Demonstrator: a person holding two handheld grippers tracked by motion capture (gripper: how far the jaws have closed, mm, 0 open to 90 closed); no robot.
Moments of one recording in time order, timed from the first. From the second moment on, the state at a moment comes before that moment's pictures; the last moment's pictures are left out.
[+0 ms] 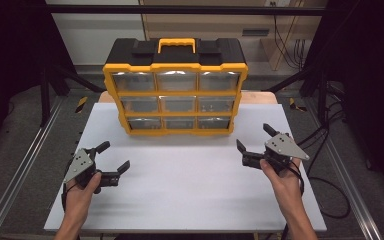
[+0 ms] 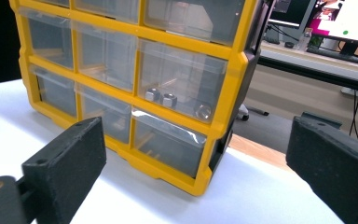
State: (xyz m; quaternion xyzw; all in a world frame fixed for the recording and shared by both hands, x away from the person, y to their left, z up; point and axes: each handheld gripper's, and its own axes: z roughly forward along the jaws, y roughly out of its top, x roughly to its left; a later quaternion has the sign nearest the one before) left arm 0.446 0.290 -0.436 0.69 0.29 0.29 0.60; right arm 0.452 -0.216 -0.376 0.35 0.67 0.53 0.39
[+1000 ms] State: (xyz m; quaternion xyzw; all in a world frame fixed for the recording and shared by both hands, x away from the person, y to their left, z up) left arm 0.443 0.289 -0.436 0.69 0.28 0.29 0.60; right arm 0.437 -0.257 -0.417 0.35 0.66 0.54 0.38
